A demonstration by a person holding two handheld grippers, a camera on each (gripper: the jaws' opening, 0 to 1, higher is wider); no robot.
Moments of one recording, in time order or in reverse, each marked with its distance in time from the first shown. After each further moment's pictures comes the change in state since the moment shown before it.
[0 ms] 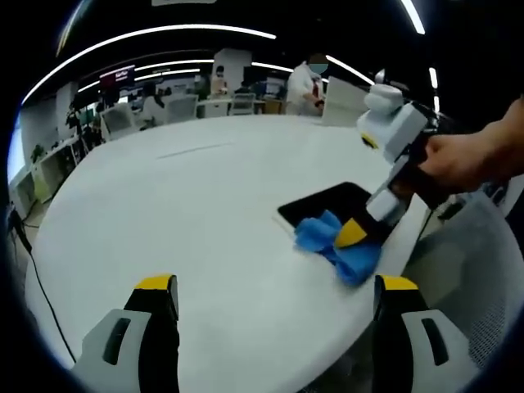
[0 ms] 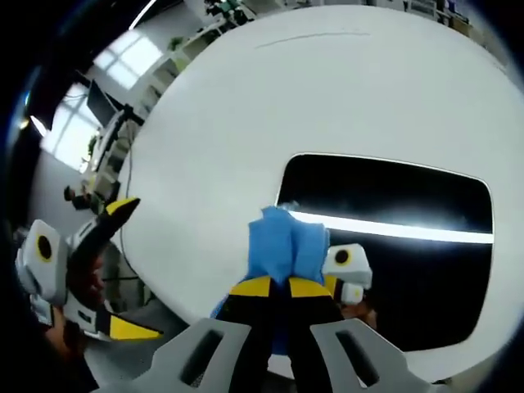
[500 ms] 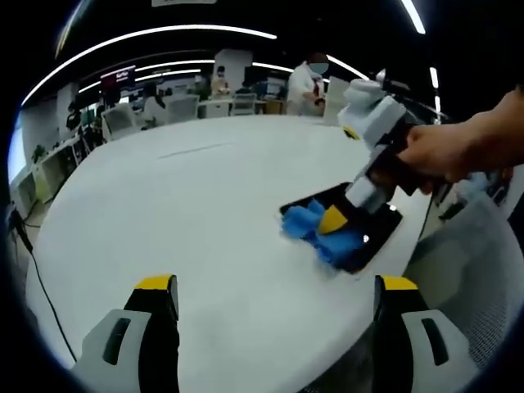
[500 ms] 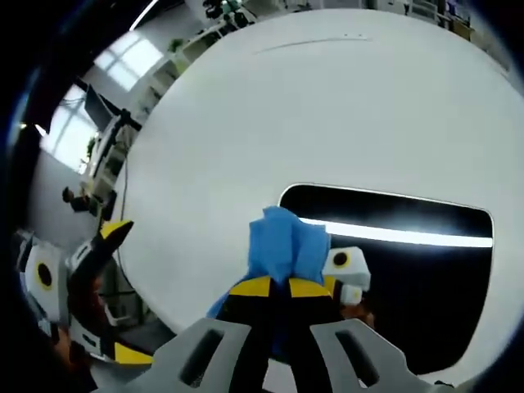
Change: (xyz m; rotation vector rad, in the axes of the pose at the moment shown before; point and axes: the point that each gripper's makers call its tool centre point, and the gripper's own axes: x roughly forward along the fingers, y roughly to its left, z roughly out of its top) left arm 0.000 0.003 0.000 -0.007 0.002 0.011; right arm 0.011 -0.006 0.037 0.005 -0.010 -0.016
